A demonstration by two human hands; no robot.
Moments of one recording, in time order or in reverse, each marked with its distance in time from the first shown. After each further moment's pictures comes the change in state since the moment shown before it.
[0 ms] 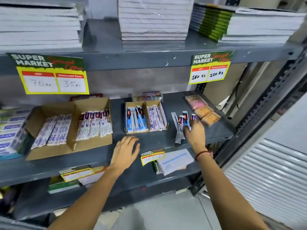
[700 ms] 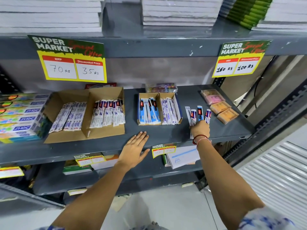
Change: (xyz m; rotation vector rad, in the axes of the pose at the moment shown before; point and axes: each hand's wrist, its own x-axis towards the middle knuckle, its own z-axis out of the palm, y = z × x) left_hand -0.026 -0.027 0.023 0.119 -0.262 0.029; right_hand 0.008 -0.025 0.034 0.082 -0.149 0.423
